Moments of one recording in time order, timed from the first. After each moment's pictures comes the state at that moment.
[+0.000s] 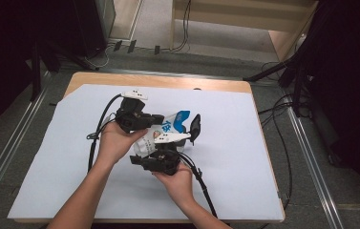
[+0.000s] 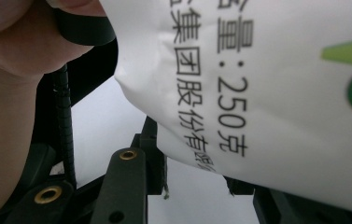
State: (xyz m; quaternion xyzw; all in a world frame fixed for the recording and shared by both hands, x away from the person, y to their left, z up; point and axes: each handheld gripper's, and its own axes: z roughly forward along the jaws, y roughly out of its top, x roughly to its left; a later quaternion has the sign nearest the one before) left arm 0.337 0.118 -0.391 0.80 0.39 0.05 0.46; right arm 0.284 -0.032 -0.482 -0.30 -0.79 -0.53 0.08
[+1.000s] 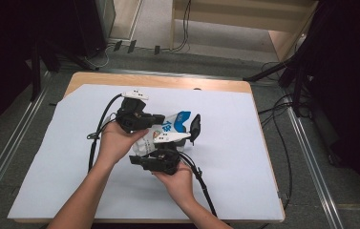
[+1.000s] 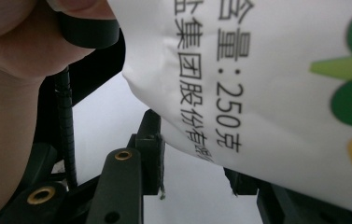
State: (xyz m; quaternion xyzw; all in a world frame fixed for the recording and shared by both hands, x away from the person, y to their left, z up) left arm 0.336 0.115 -0.389 0.80 0.38 0.05 0.46; right arm 0.285 -0.032 -0.479 -0.30 -0.79 -0.53 0.08
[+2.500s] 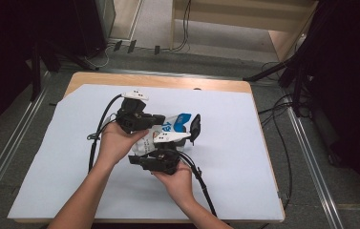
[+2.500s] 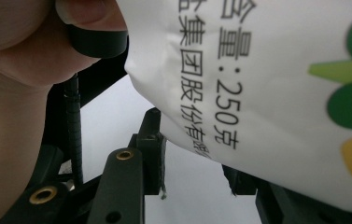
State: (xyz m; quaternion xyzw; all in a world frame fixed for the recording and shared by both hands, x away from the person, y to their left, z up) left arm 0.334 0.115 -0.388 0.80 0.38 0.05 0.46; right arm 0.284 -0.031 -0.477 -0.29 -0.79 -0.54 0.09
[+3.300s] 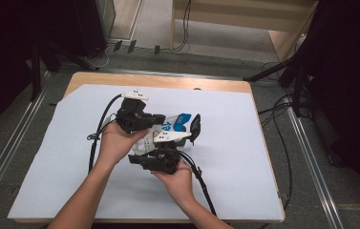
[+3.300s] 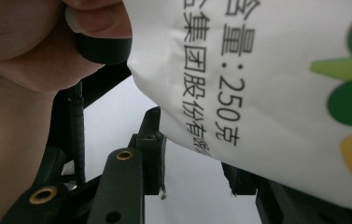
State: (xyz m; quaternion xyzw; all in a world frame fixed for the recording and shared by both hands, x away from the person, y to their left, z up) left arm 0.333 0.114 -0.388 0.79 0.38 0.05 0.47; right arm 0.284 -0.032 -0.474 -0.29 -0.78 -0.54 0.09
